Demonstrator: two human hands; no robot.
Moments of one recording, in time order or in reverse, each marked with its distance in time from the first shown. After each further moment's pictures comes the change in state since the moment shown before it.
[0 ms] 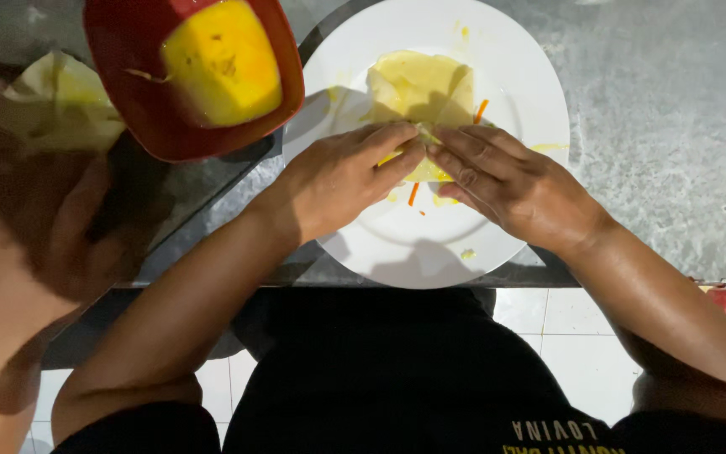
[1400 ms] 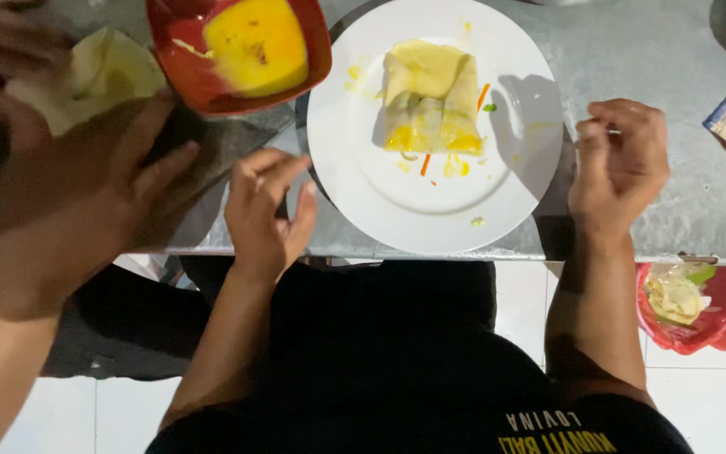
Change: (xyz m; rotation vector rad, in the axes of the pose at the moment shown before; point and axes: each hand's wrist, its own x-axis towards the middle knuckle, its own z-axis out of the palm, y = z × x) left_hand -0.119 0.054 0.021 -0.174 0.849 -0.413; right_hand -0.092 -0.004 0.028 0.451 0.836 0.539
